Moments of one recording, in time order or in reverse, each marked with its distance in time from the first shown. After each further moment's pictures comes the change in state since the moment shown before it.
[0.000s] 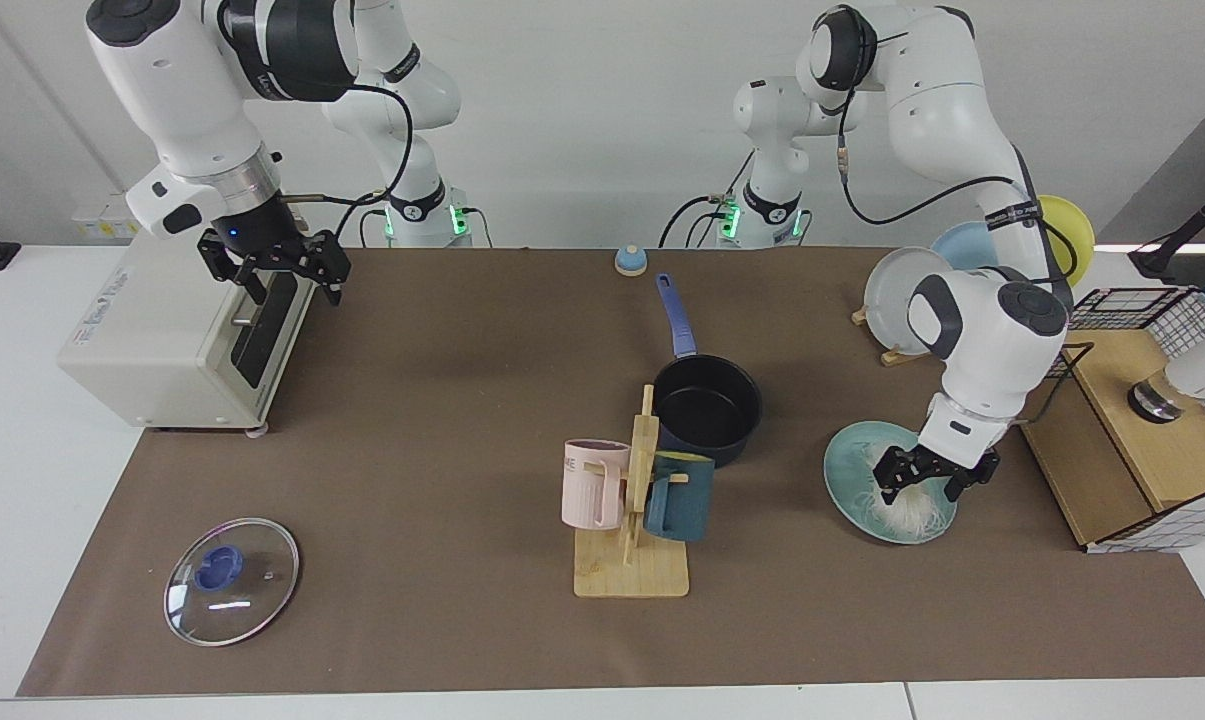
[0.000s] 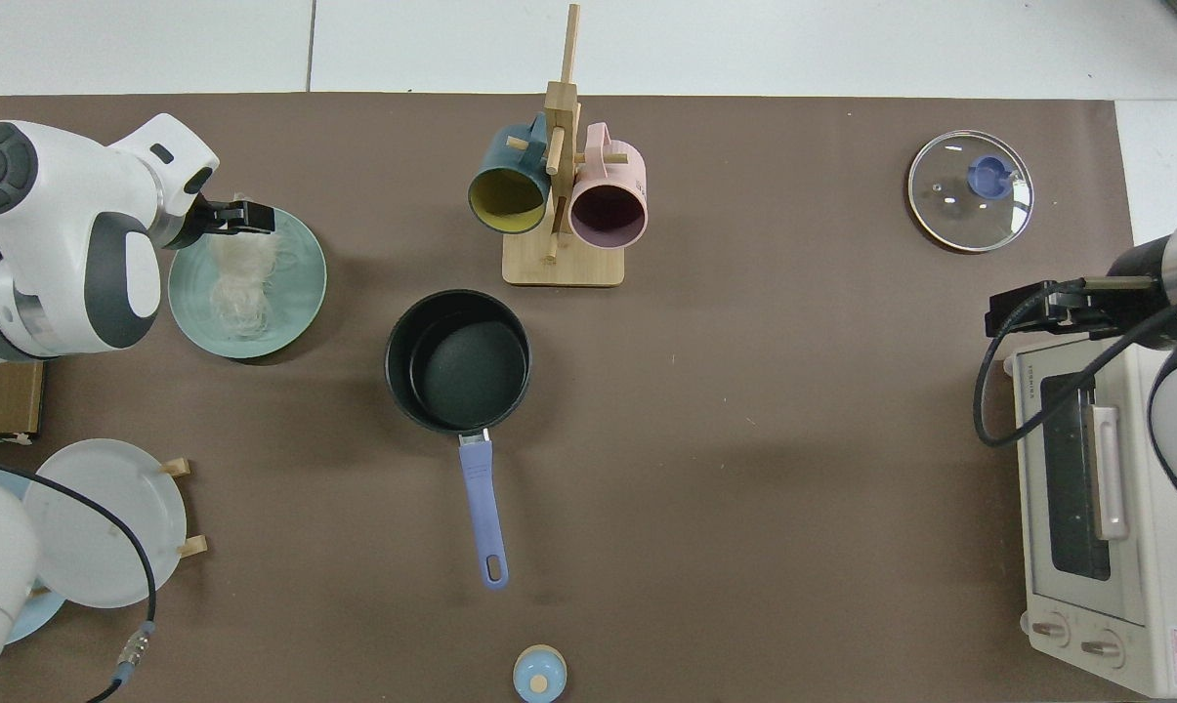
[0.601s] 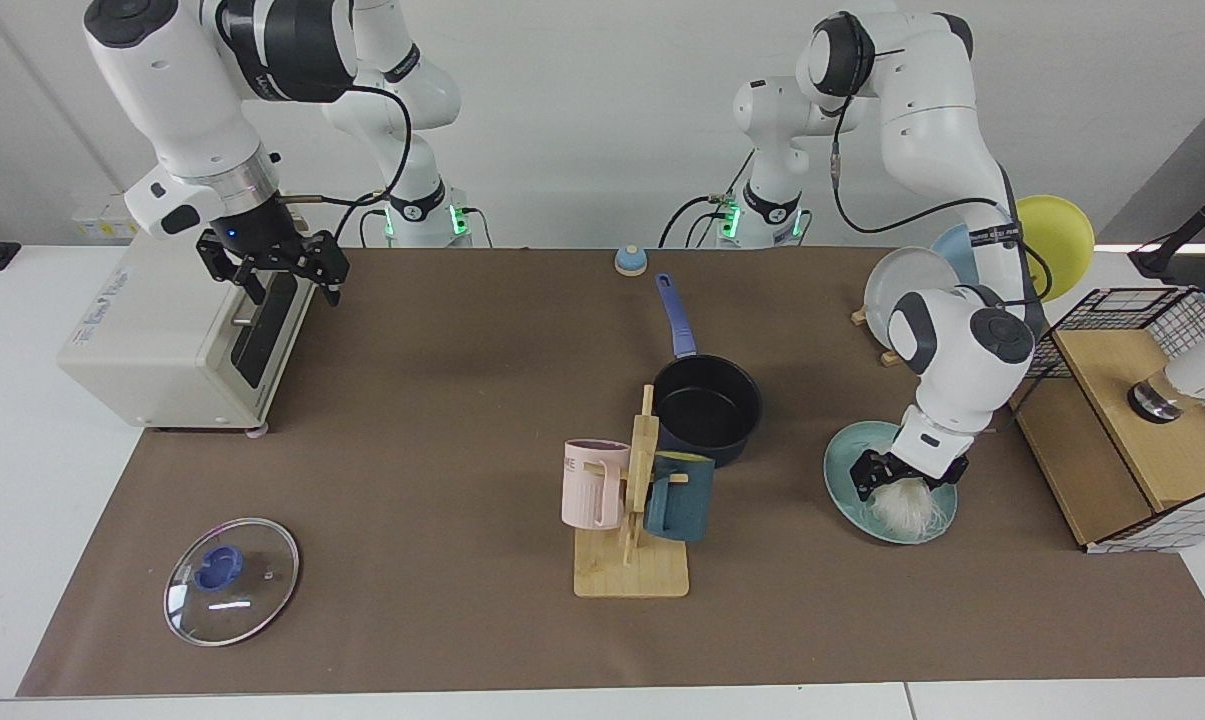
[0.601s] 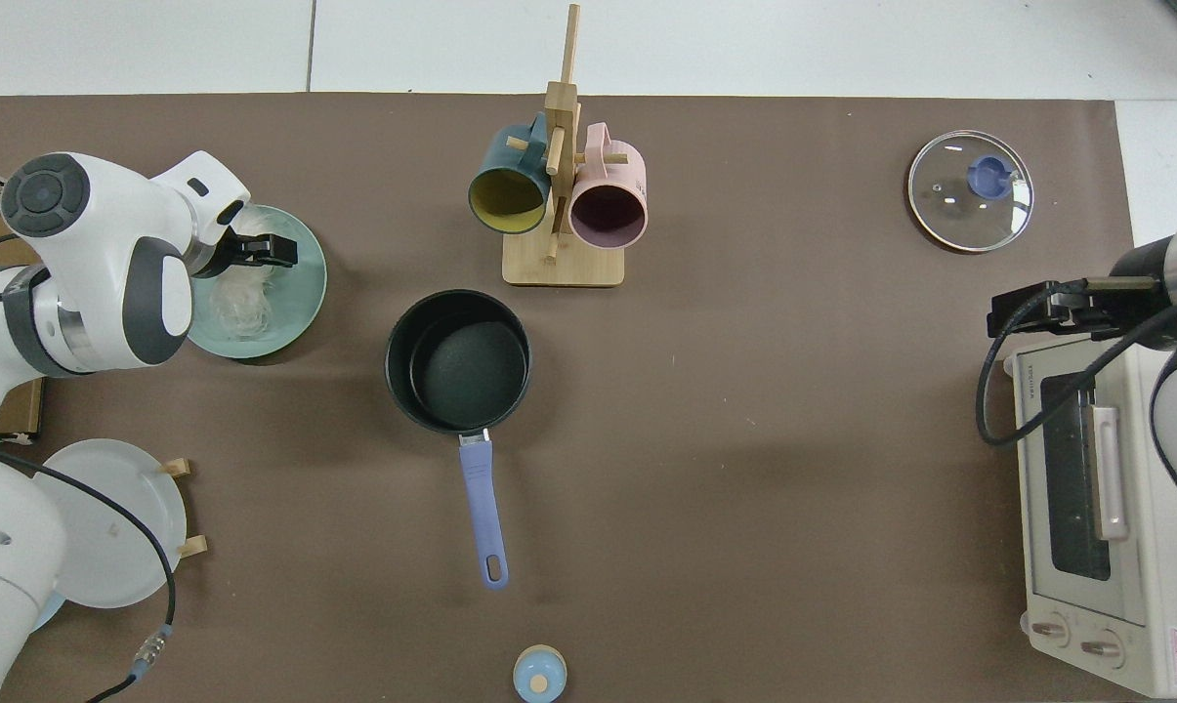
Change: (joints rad) left arm -0.004 0.017 -0.004 -0.068 0.000 0.008 -0.003; right arm -0.002 0.000 -0.002 -0.002 0.000 0.000 0.000
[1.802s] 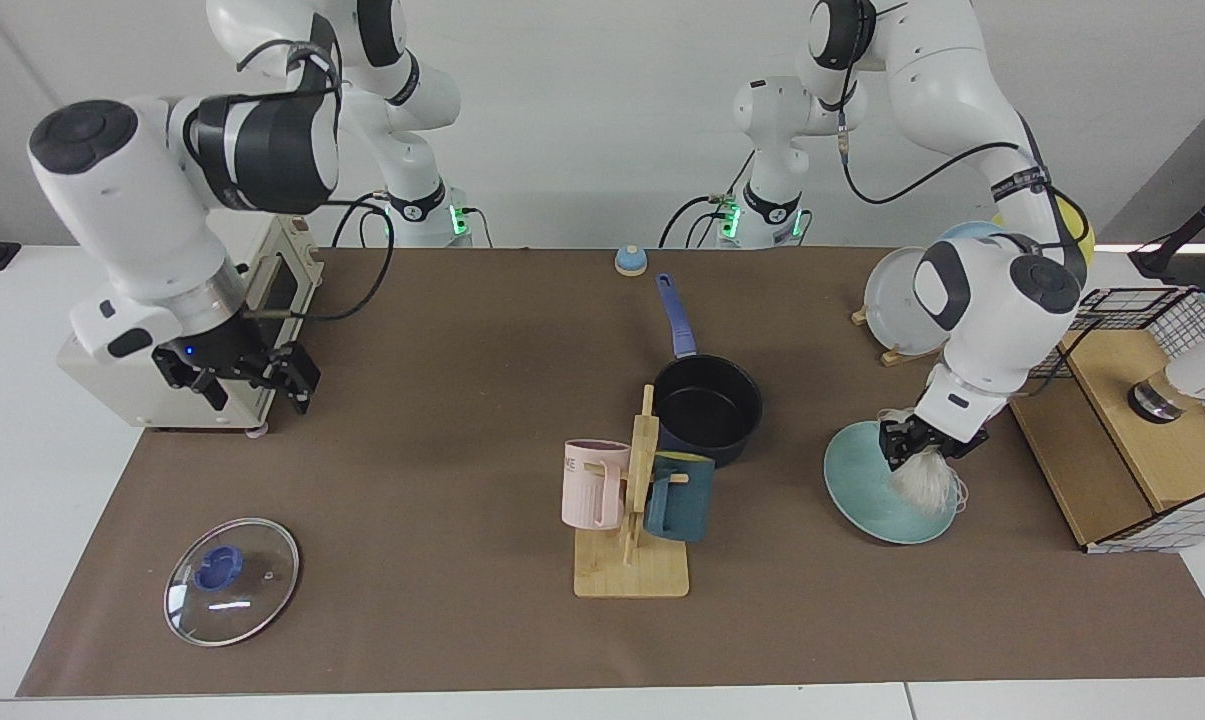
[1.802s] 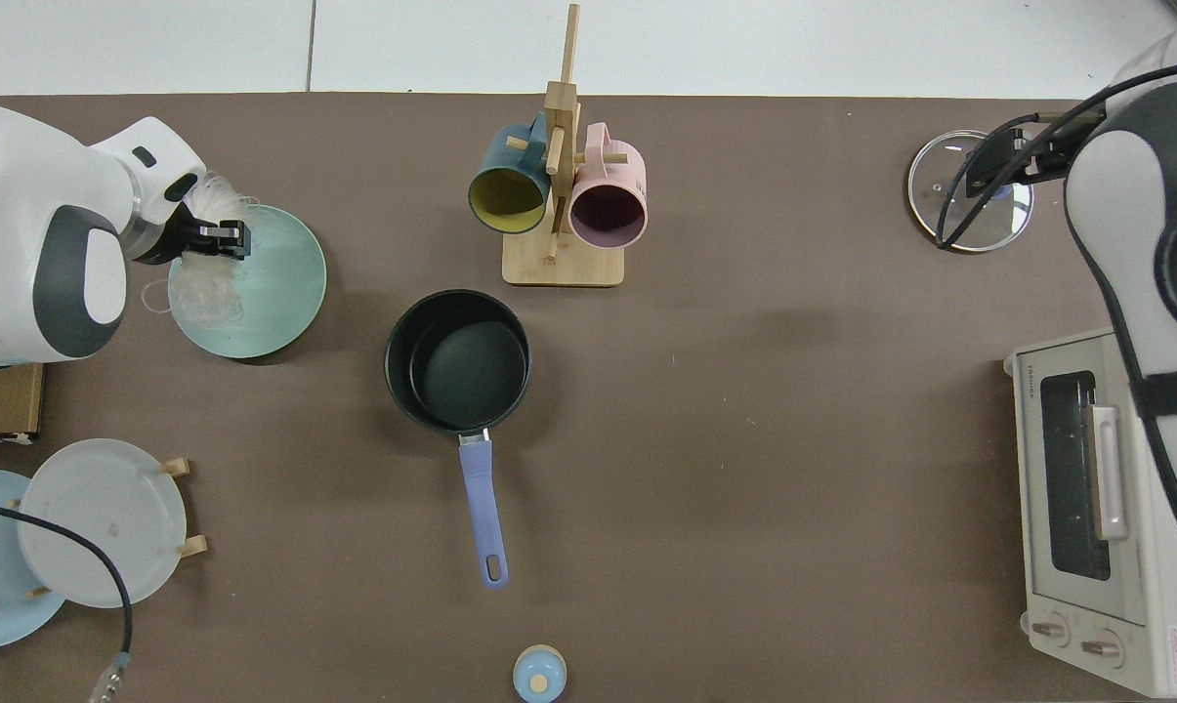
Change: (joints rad) left arm -0.002 -0.137 -0.001 0.051 0.003 -0.211 0.020; right arm -0.039 0.482 -0.005 0.558 -0.001 -0.029 -0.027
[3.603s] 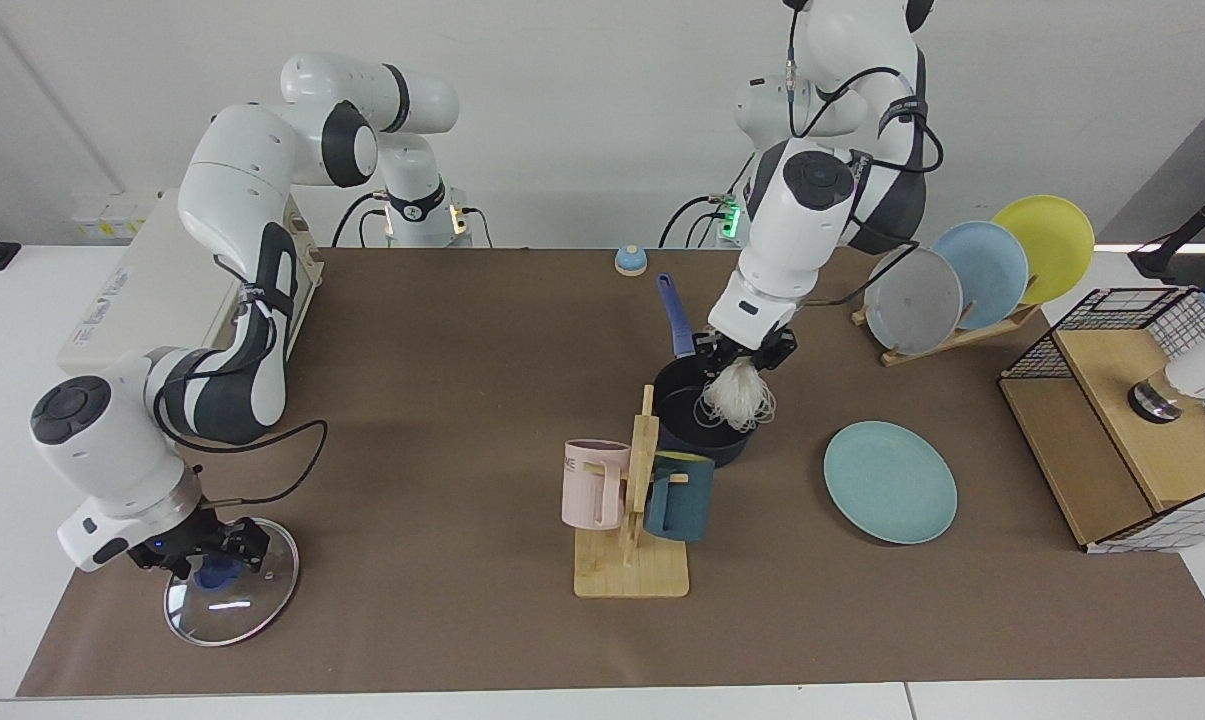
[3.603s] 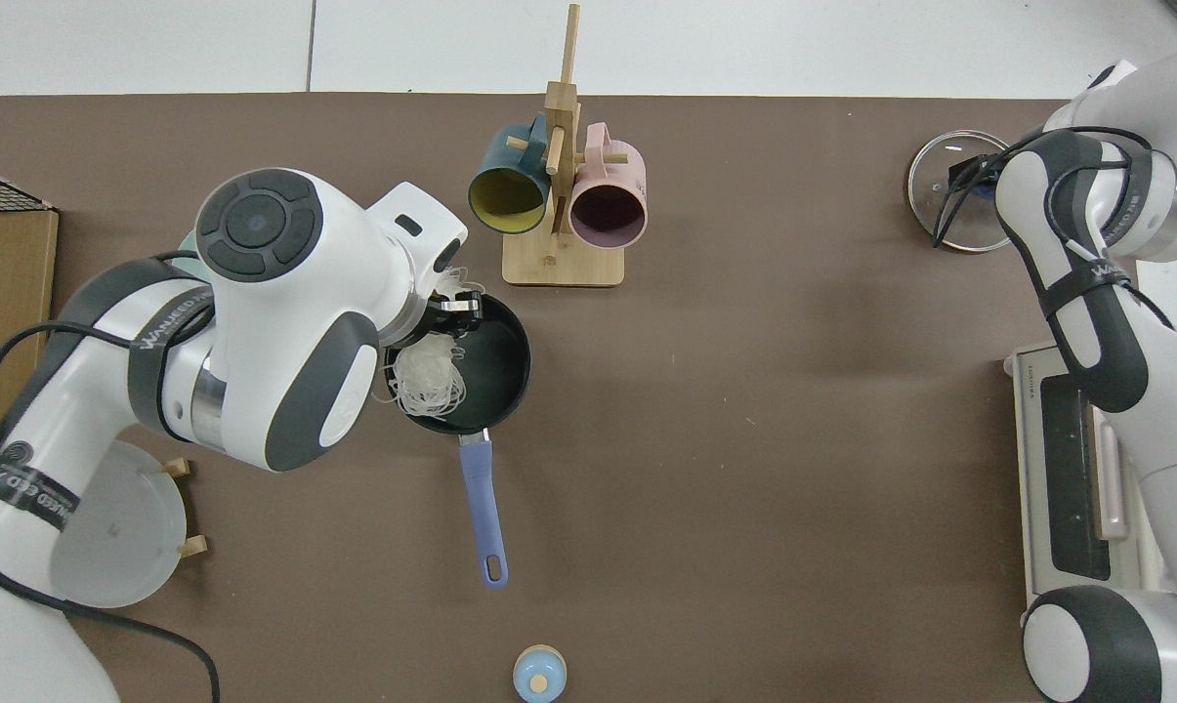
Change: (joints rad) left arm -0.070 -0.161 -0.351 -0.131 0.043 -0.111 -0.534; right arm -0.224 0.449 0.104 0.156 0.002 0.391 -0.274
